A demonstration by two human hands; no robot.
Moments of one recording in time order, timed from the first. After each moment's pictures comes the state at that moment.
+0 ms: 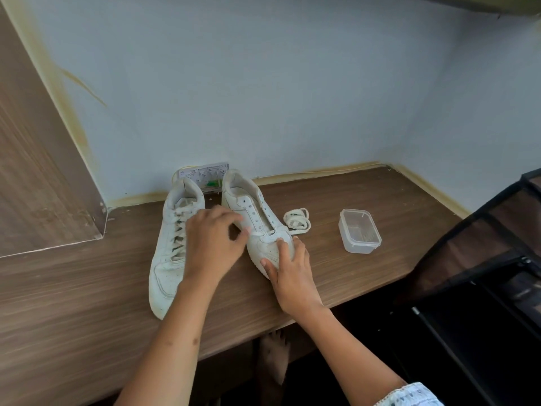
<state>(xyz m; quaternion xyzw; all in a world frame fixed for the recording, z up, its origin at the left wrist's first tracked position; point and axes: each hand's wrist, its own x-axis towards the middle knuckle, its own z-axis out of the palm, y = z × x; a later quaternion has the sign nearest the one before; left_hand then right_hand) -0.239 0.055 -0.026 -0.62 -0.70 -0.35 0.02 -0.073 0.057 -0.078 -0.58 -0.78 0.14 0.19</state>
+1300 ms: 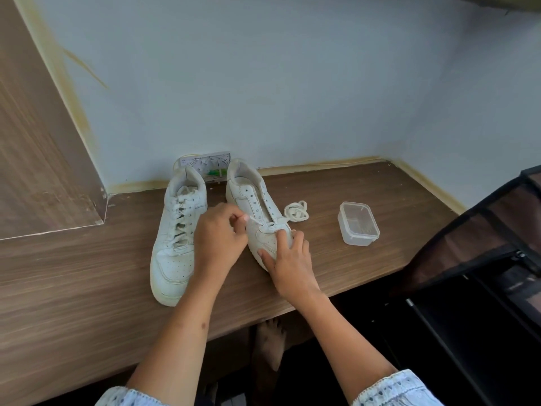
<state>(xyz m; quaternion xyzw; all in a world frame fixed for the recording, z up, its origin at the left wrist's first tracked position) -0.227 0.049 -0.037 -0.57 -0.68 -0.46 -0.04 -0.078 0.055 -0.067 -0.59 -0.79 0.11 0.15</state>
